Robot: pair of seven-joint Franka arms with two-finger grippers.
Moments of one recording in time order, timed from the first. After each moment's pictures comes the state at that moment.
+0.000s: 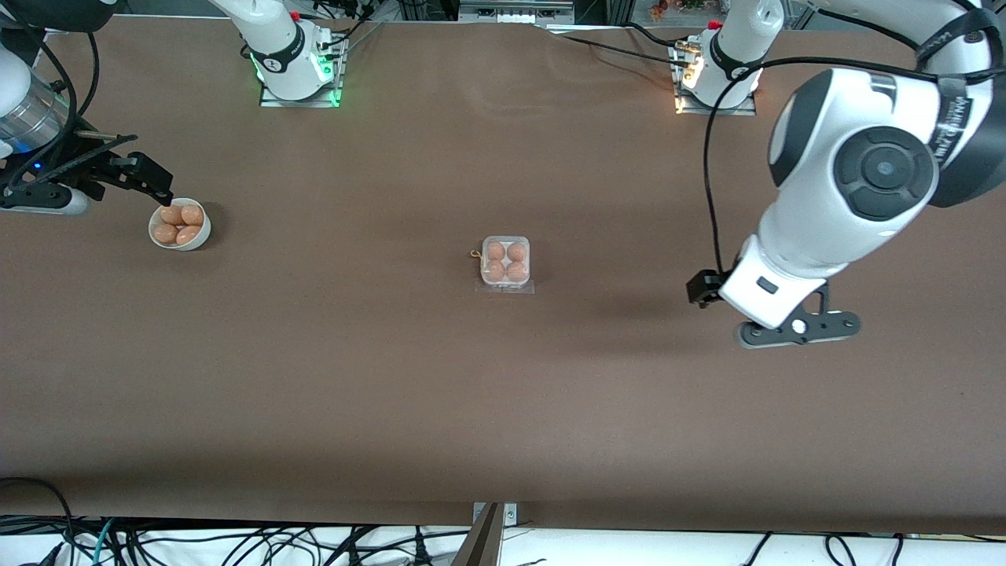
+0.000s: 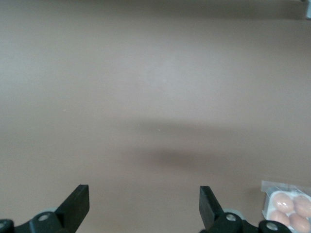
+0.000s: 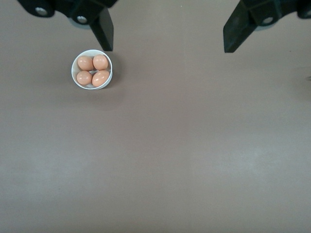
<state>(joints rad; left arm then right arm) -0.37 0.53 0.14 -1.05 0.01 1.53 -0.38 0.08 -0.04 -0.01 -1.74 -0.07 1.70 0.13</state>
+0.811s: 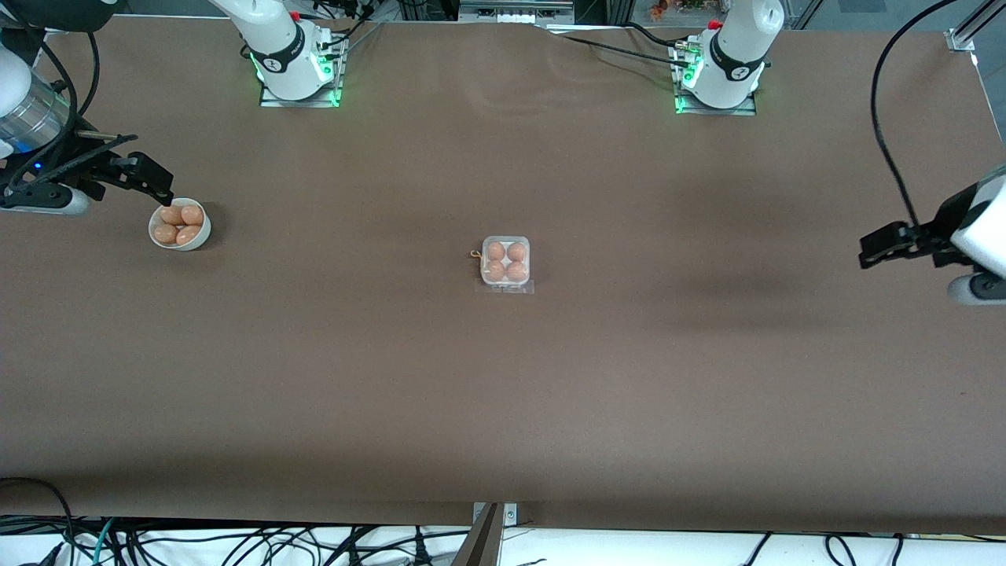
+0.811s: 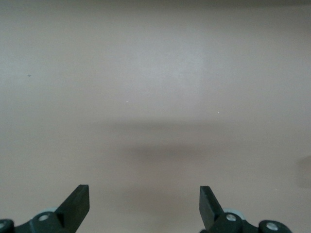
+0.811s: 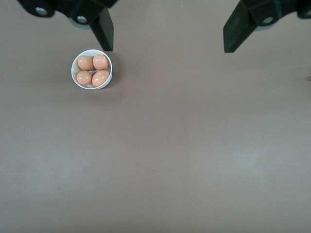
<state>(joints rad) -0.11 0.26 0.13 -1.30 0.01 1.52 -0.02 0.08 -0.04 -0.01 -1.74 -0.07 1.70 0.13</state>
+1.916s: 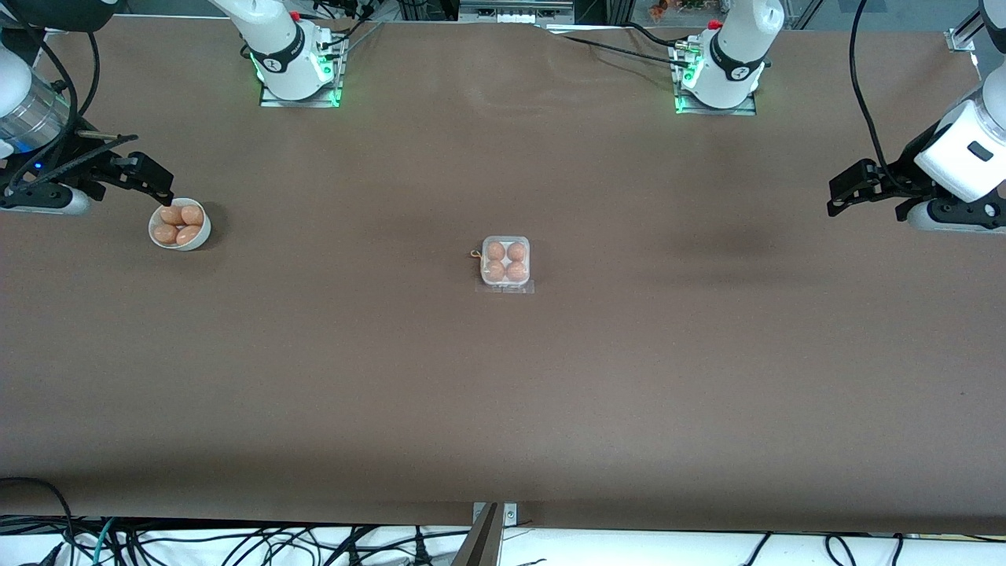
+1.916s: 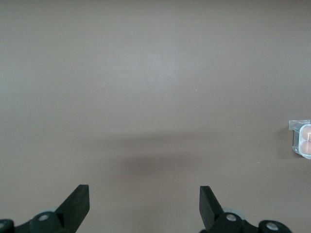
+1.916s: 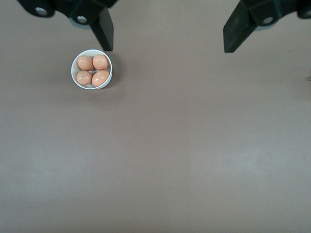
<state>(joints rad) -0.10 0.02 0.06 -1.62 -0.02 1.62 -0.01 0.08 -0.04 -0.01 -1.74 -0.07 1.70 0.13</state>
